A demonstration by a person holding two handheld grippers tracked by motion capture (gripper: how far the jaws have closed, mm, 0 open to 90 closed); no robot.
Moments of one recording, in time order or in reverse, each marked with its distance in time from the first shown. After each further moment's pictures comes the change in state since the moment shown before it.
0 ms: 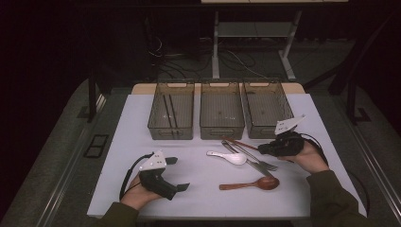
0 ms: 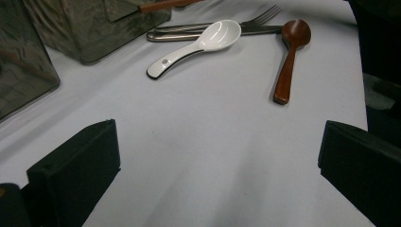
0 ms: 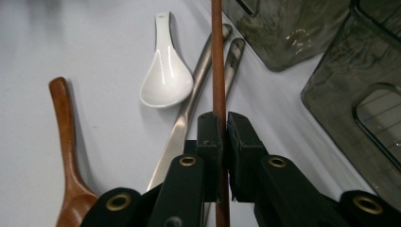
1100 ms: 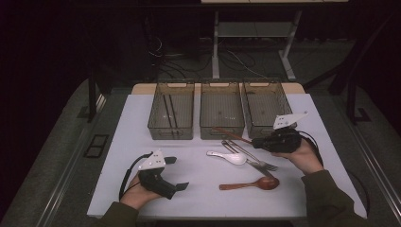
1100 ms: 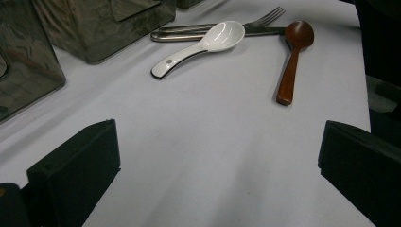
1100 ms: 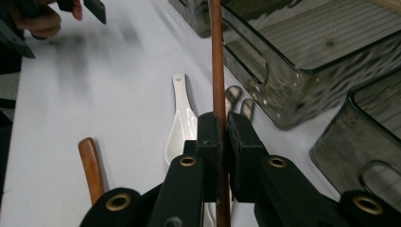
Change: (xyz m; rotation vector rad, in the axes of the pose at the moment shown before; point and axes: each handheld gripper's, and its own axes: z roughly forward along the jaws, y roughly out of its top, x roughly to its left) left arm 0.002 -0.001 -0.001 -0.003 0.007 -0.010; right arm 0.019 0.025 -0.007 -0.137 -0.009 0.029
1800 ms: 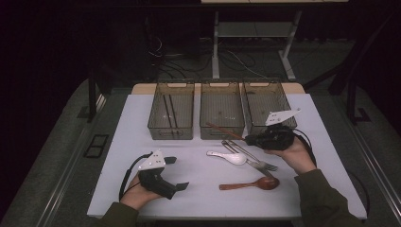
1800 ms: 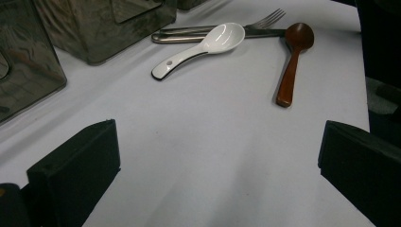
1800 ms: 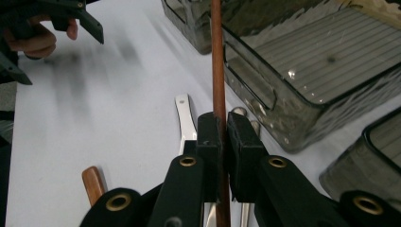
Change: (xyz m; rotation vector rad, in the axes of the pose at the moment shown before) left arm -0.001 0.001 -0.001 -0.006 0.005 -0.004; right arm 0.014 0.022 0.010 -0.004 -0.034 0.024
